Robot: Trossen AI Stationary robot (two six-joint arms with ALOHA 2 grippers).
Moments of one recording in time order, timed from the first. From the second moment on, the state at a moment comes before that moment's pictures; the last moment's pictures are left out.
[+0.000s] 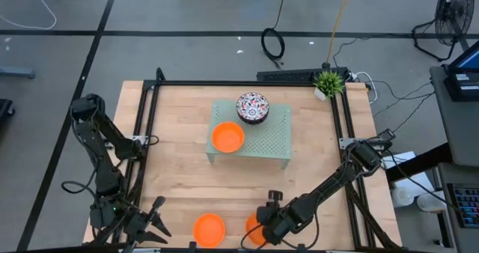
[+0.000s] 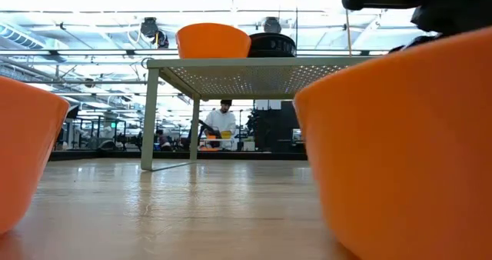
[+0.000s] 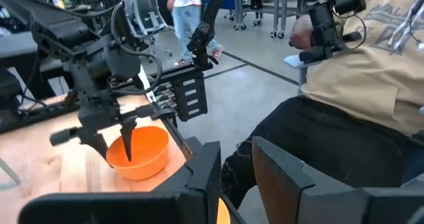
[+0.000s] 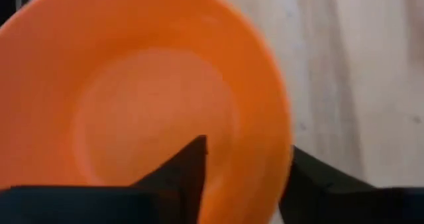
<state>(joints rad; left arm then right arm) -1.23 1.29 0.69 0.40 -0.68 -0.06 0.69 2.03 1.36 -0.51 0.27 0.76</state>
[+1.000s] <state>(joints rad) -1.06 1.28 0.69 0.53 -0.76 0.30 0.84 1.60 1.01 0.35 0.72 -0.49</state>
